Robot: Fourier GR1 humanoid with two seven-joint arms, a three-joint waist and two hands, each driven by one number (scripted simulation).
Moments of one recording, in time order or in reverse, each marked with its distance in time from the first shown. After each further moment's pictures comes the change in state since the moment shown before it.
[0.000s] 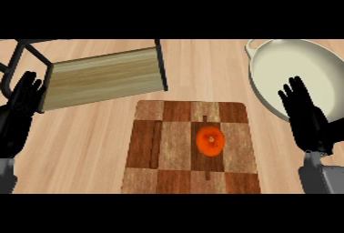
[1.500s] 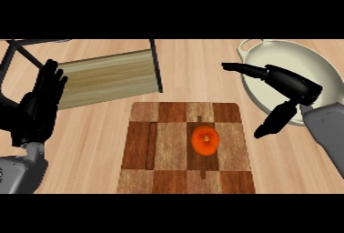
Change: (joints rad) left arm -0.119 -0.146 -0.042 -0.050 -0.084 0.157 0.187; right arm -0.461 -0.302 0.348 0.189 0.494 0.578 -0.355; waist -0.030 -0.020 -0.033
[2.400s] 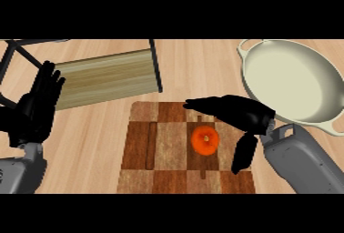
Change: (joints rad) left arm 0.011 -0.048 0.071 0.016 -0.043 -0.064 -0.004; right arm 0.065 0.176 0.136 -0.282 0.170 0.214 0.473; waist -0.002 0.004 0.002
